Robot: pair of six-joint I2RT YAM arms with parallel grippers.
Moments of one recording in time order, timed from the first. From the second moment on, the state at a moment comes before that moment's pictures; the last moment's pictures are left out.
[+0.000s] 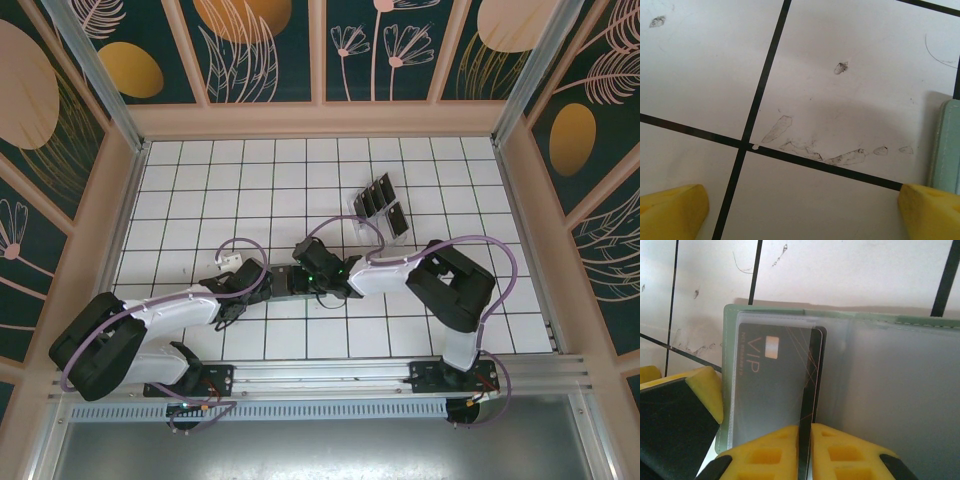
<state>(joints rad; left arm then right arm) -0.72 1.31 0.44 -0.30 -0.44 -0.93 1.02 1.84 0.95 0.03 -0.08 0.86</state>
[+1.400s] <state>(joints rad) -0.72 1.20 0.54 -0.33 -0.51 -0.88 0.94 1.68 0.99 -0.21 -0.01 0.66</state>
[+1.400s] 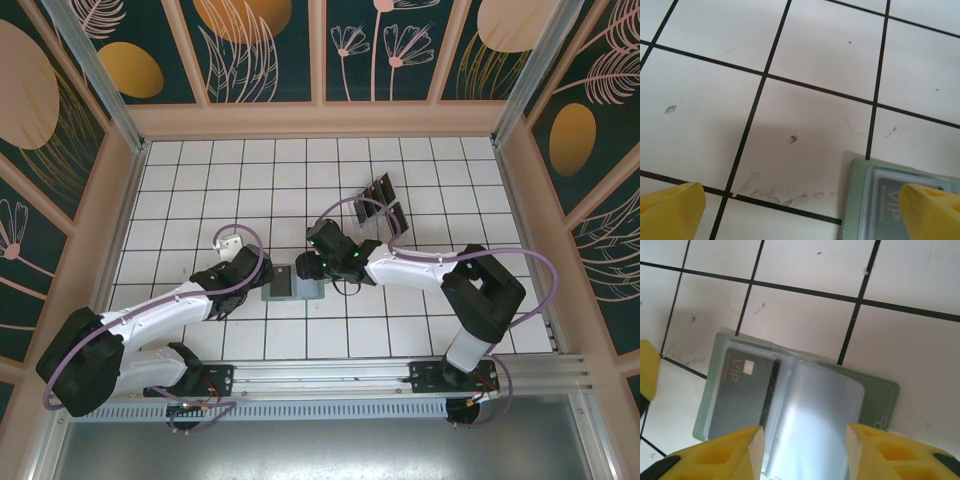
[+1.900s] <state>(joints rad) -0.72 1.19 0.49 -0.18 -0.40 -0.81 0.93 1.43 0.82 -0.22 0.09 0.71</state>
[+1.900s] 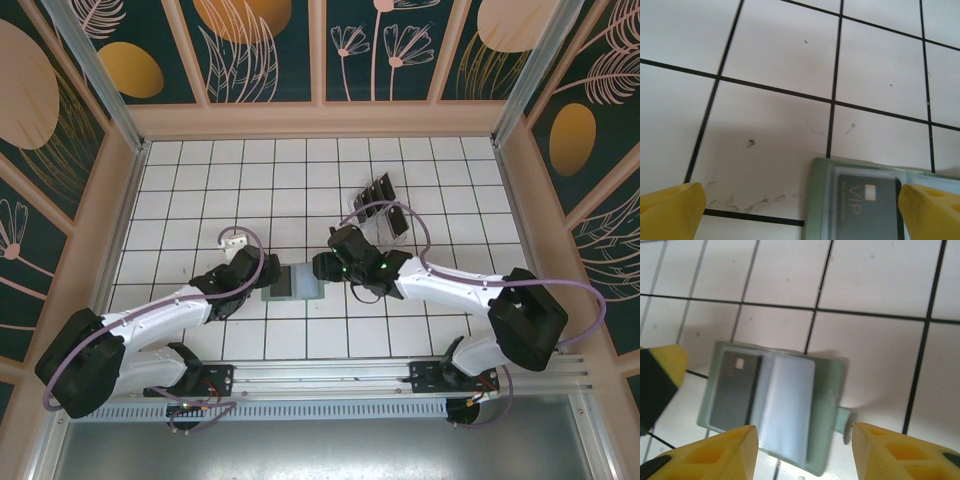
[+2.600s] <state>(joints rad) -0.72 1.27 0.44 -0.01 -0.25 -0.76 0.88 1.53 0.73 -0.12 0.10 0.75</state>
